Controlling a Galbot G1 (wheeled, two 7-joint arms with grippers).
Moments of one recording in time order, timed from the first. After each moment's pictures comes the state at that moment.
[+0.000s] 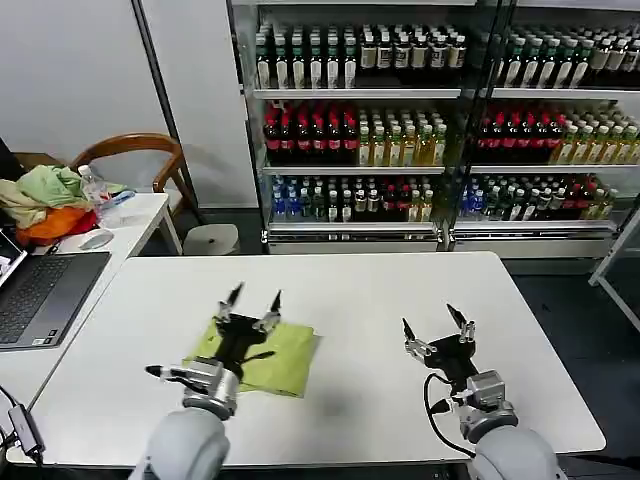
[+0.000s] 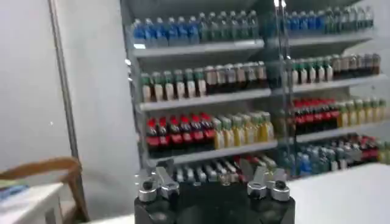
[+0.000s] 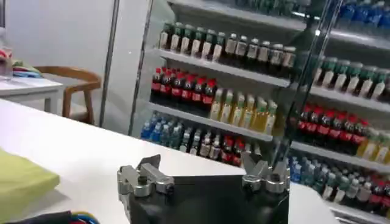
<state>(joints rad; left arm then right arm) 1.20 -1.17 -0.27 -2.09 -0.23 0.30 -0.22 -1.30 1.02 0.30 2.16 0.32 -0.41 0.25</state>
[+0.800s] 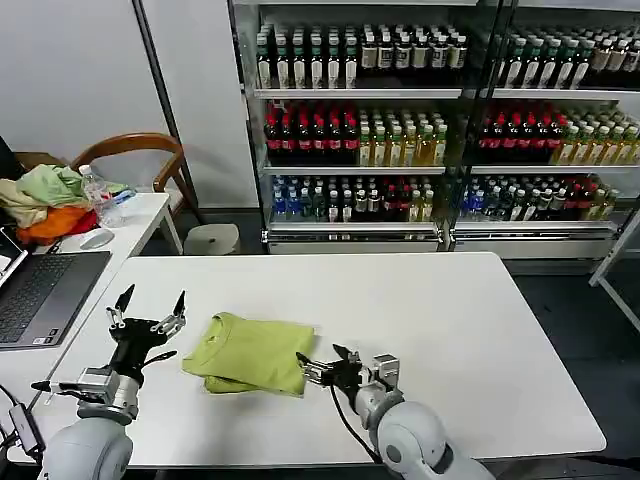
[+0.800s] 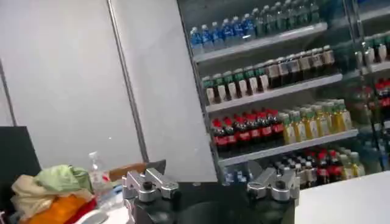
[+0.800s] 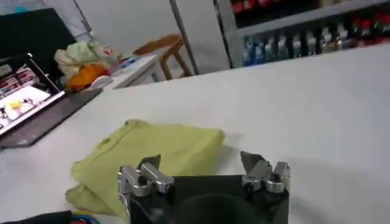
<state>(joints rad) 1.37 -1.09 -0.63 -2.04 -0.26 0.17 -0.12 -1.01 1.20 -0.06 1.91 0.84 -0.55 0.30</state>
